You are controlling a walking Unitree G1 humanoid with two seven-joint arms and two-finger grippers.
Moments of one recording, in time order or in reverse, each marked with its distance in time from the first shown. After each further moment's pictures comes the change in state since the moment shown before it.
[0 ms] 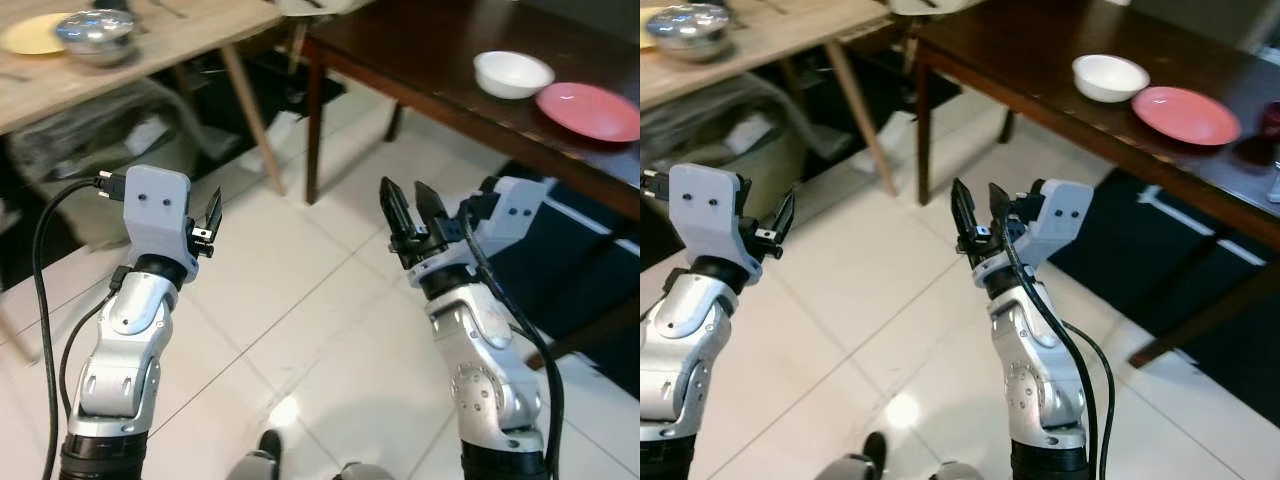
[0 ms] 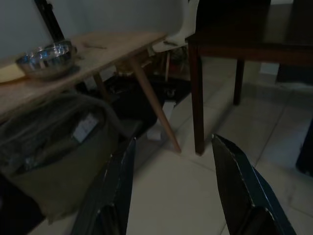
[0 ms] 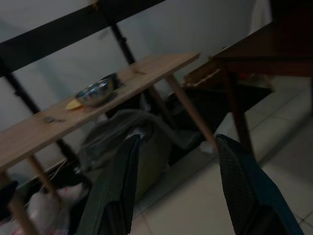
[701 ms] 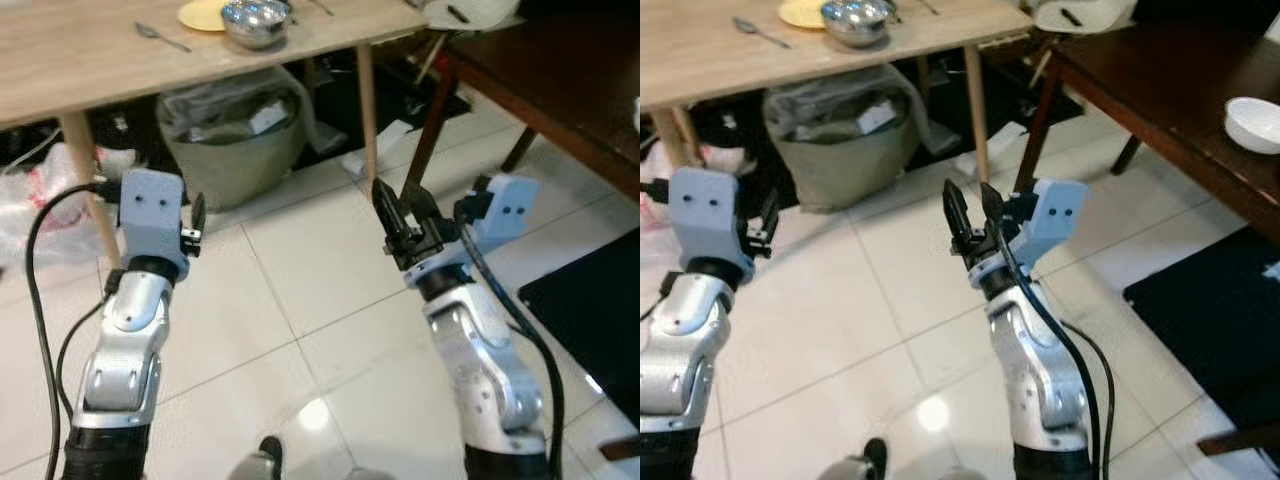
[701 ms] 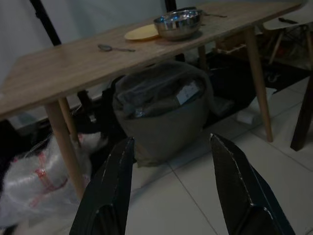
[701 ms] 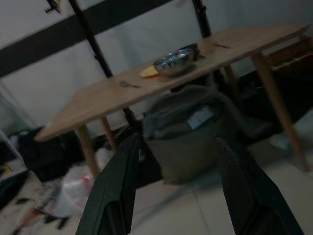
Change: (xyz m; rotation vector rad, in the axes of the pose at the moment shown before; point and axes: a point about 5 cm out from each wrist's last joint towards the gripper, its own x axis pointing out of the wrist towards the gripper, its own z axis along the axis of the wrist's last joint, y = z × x) left arm 0.008 0.014 -0.010 0.067 0.051 0.159; right arm -0.004 0.000 -0.004 0.006 0.016 0.031
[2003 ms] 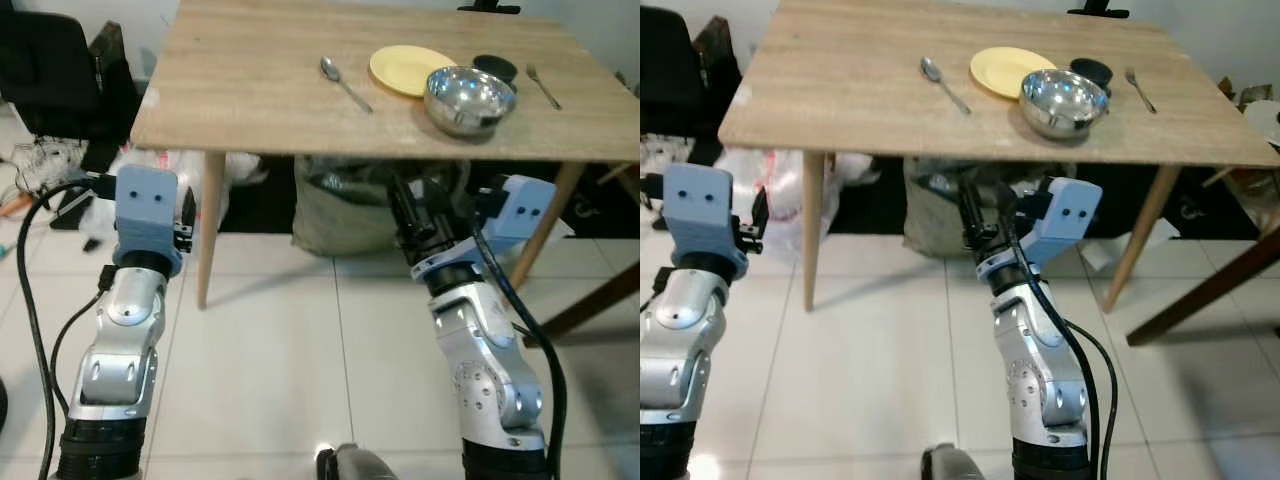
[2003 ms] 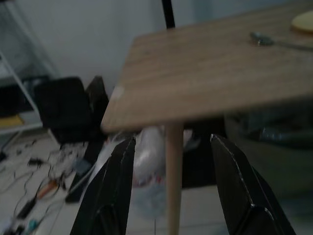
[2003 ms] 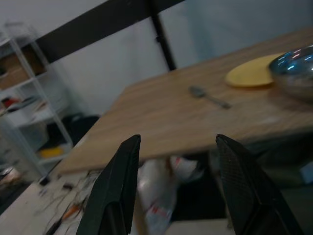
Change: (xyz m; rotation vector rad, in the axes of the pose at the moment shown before) left arm 0.002 0.003 0.001 0.026 -0.015 0.023; right arm 0.004 -0.011 0.011 -0.009 -0.067 -0.097
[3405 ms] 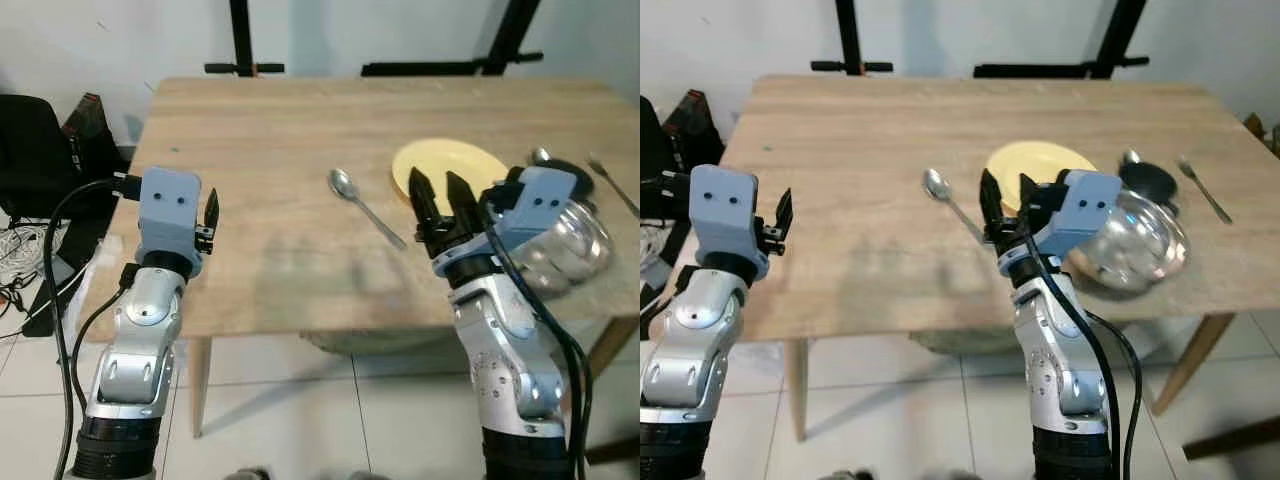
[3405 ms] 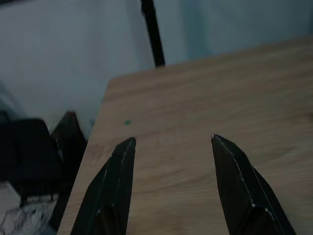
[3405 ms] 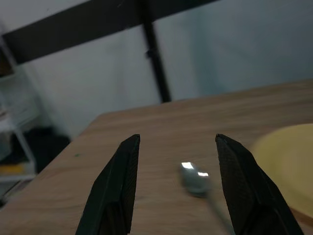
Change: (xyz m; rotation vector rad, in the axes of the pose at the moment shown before) left arm 0.000 -0.007 0.001 0.006 -0.010 -0.052; right arm 0.006 0.001 0.000 -0.078 0.018 0.092
